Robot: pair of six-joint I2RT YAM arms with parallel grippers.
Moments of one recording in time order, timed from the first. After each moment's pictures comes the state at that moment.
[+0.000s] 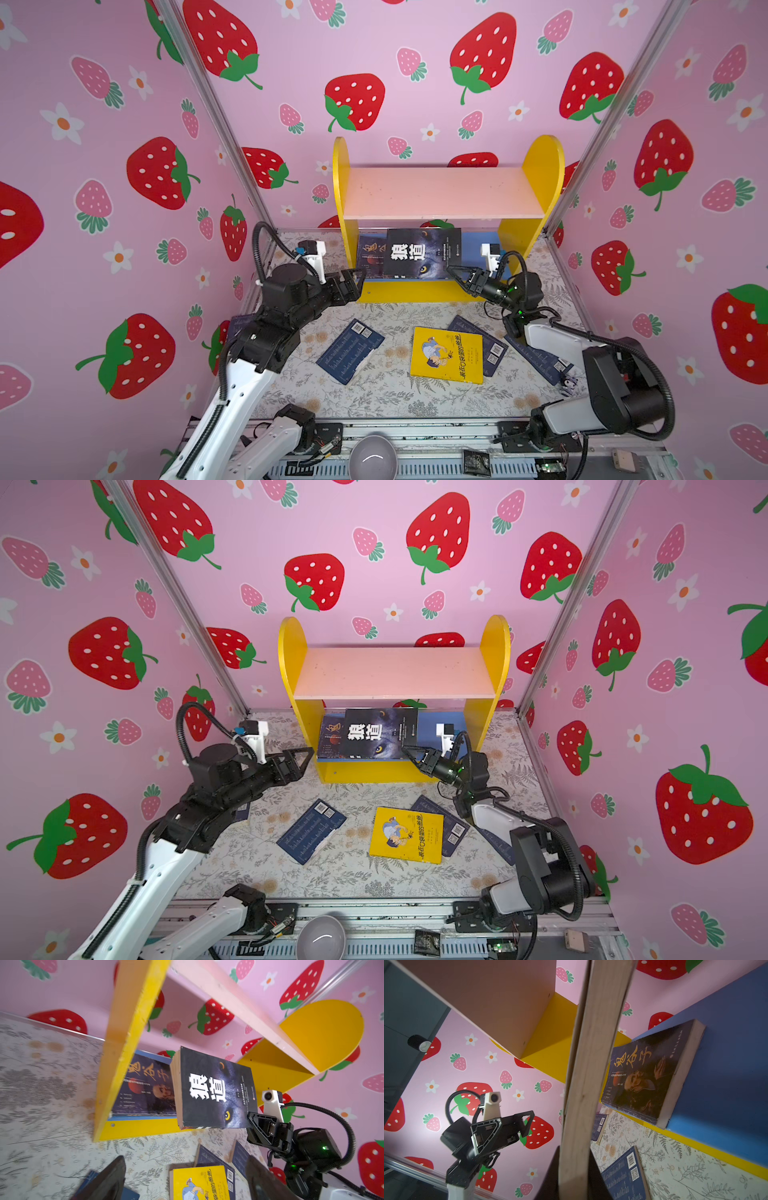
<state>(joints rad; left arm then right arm) -0.33 0.83 1.07 -0.53 0.13 -0.52 0.41 1.47 0.67 0.96 -0.76 1.16</state>
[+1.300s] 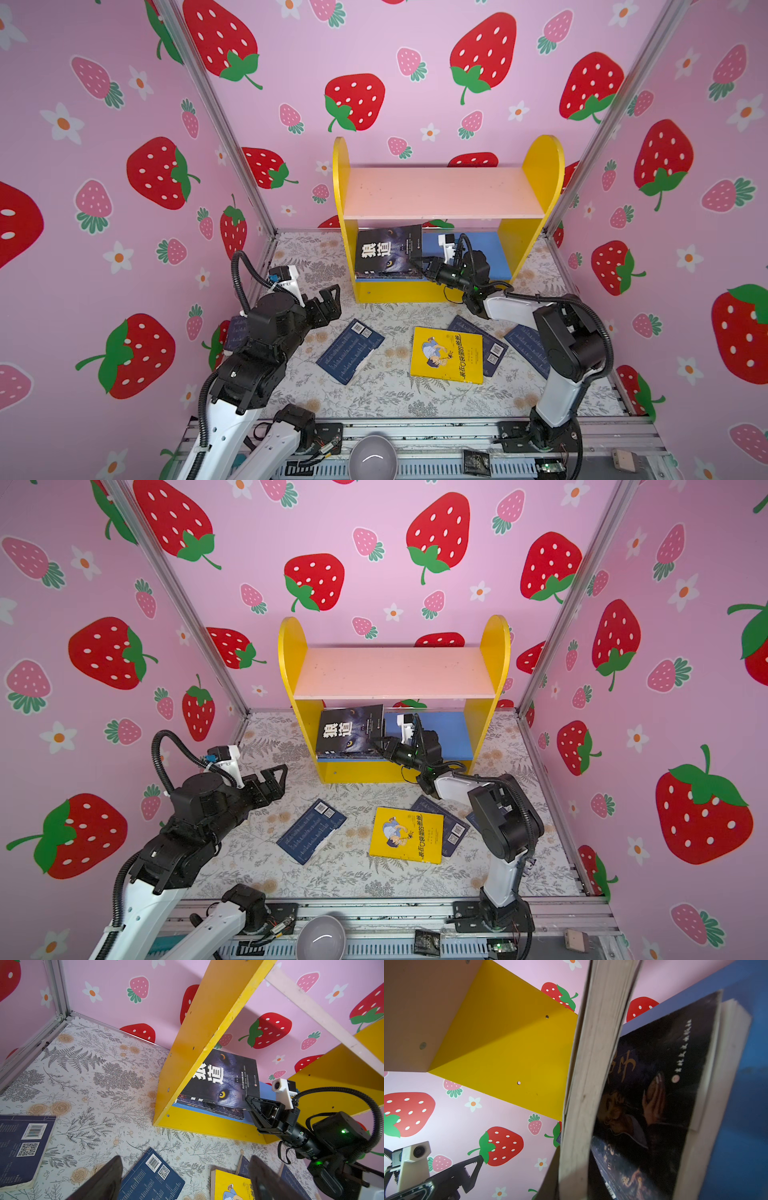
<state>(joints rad) -0.33 0.67 0.97 -0.68 -0.11 -0.53 0.59 1.82 1.02 0.77 -0.59 1.02</state>
